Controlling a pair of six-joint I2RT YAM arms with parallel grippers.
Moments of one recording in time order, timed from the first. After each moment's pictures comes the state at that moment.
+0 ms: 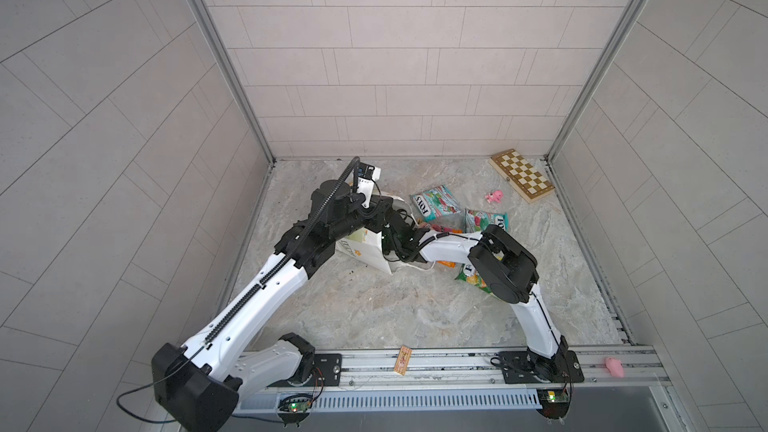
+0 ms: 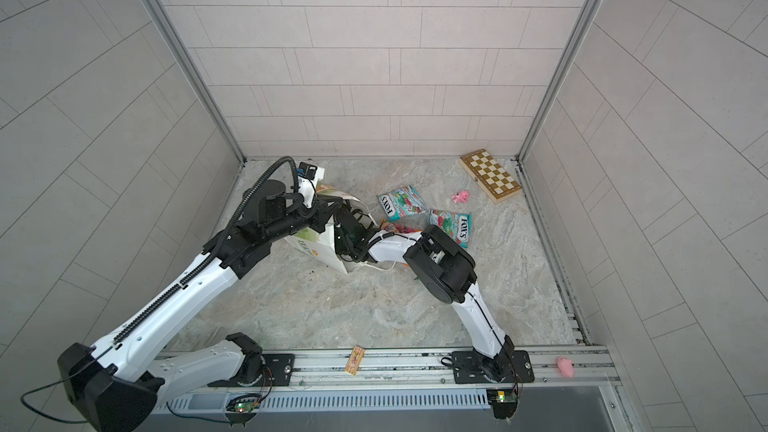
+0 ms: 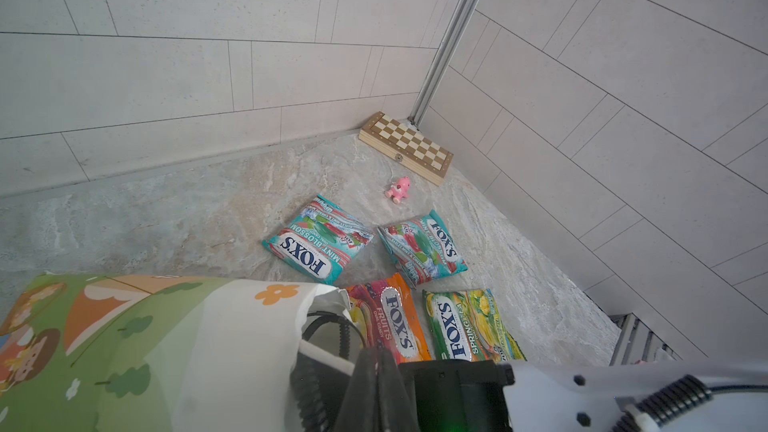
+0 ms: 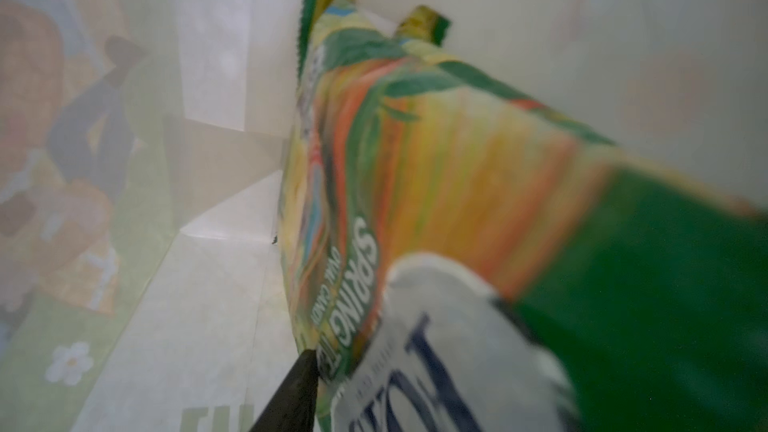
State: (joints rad) left arm -0.52 1.11 1.06 -0.29 0.26 -0.23; right arm 0.84 2.19 1.44 0.20 -0.23 1.11
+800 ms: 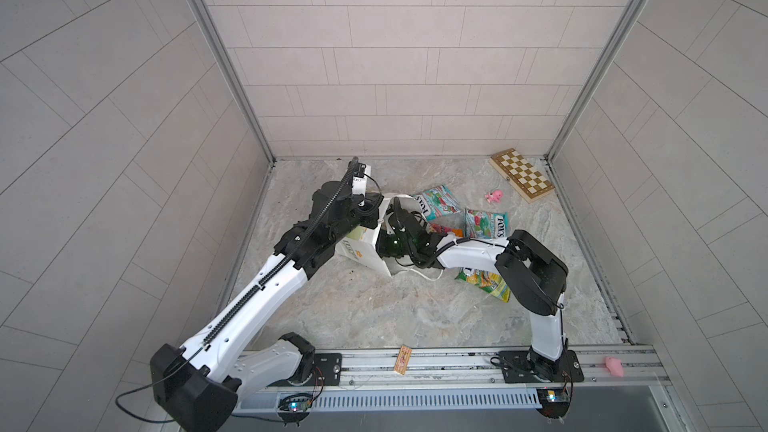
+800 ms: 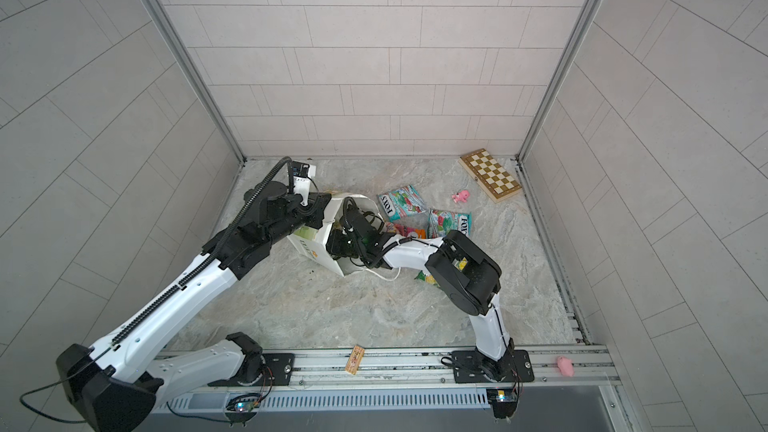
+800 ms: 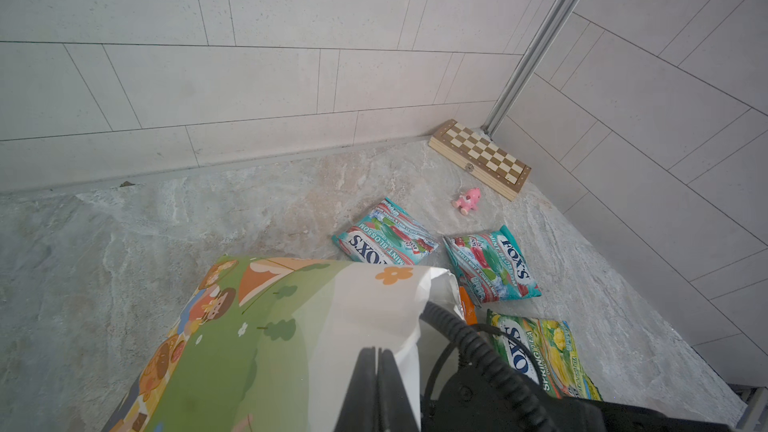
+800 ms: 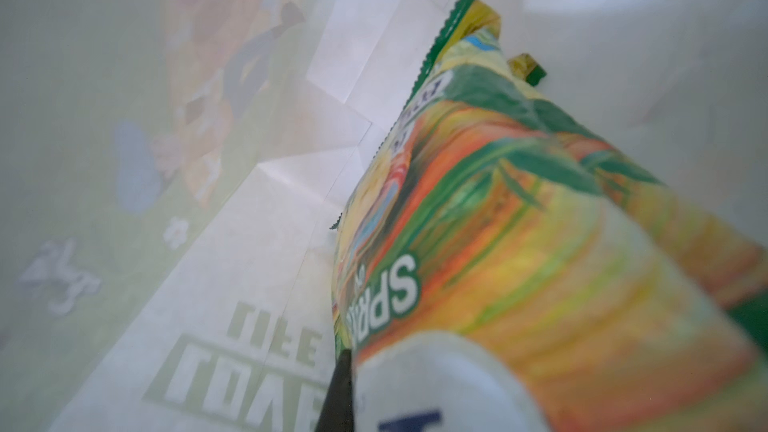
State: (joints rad) left arm -0.52 1.10 1.06 -0.33 0.00 -0.23; right arm 0.84 1.94 1.22 0.16 -0.23 0.99
